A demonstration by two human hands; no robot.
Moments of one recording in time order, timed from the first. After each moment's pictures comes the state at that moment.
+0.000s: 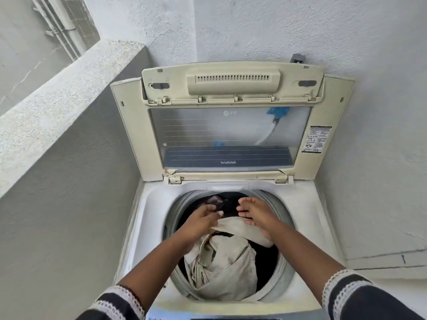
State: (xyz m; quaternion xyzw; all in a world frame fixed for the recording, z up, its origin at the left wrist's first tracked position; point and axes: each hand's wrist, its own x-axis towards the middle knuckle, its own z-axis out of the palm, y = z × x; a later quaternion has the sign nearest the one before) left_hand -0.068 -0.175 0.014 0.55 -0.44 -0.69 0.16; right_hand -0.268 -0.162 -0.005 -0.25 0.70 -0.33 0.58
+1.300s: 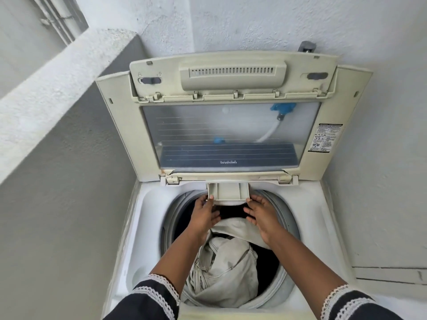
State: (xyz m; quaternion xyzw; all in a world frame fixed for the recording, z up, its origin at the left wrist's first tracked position) left_hand -0.104 -0.206 -0.037 0.59 -0.25 -0.70 0.30; right_hand -0.271 -0.169 -0.033 -0.11 0.67 -0.46 0.58
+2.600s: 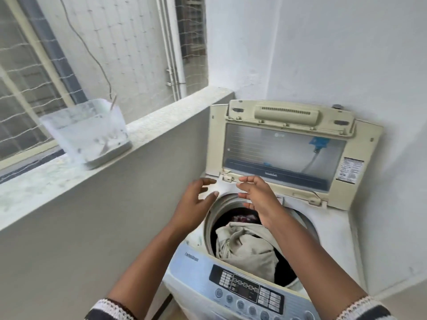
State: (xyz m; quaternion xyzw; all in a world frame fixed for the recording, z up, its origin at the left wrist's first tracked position) left_hand 0.005 -0.021 0.158 0.60 -0.58 -0.33 0.45; right_hand -0.170 -0.079 0.157 -0.44 0.54 -0.40 0.59
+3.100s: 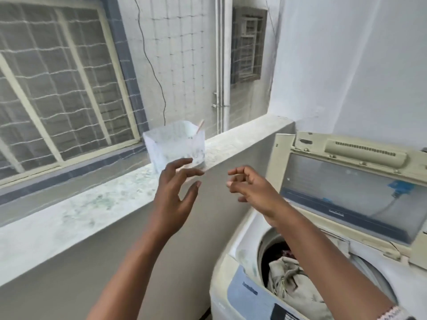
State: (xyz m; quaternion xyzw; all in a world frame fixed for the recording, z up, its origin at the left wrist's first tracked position) left_hand 0.183 0.040 0.243 0.58 -0.63 0.04 0.51; right_hand -0.005 -0.052 0.257 -0.67 0.38 -0.33 0.55
